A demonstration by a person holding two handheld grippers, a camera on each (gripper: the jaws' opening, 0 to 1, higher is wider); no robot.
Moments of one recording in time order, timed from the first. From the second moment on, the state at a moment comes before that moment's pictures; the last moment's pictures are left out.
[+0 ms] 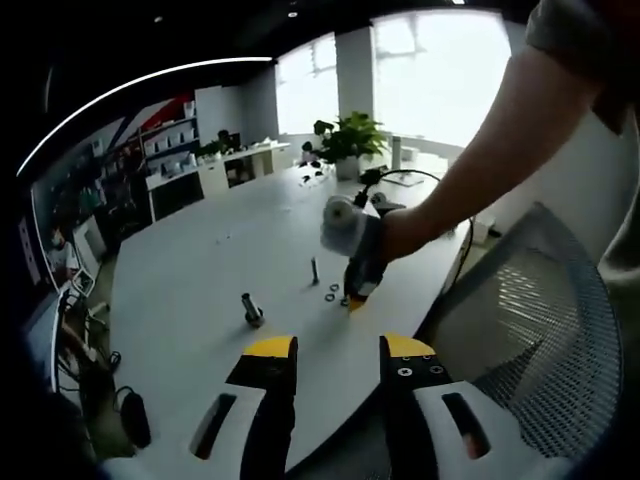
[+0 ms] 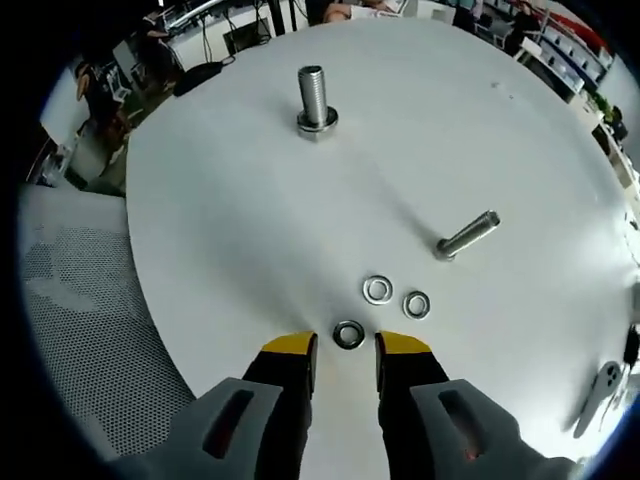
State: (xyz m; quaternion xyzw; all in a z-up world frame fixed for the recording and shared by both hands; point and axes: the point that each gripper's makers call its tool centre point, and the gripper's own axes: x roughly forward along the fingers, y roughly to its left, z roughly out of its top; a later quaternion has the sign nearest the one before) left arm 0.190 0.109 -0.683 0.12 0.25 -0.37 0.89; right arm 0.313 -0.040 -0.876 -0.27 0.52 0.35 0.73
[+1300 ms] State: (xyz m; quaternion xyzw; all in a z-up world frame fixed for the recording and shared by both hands) left arm 0.189 0.109 -0.686 0.14 0.26 -0.37 0.88; right arm 0.309 -0.037 -0.878 -0.36 0.55 0.39 0.64
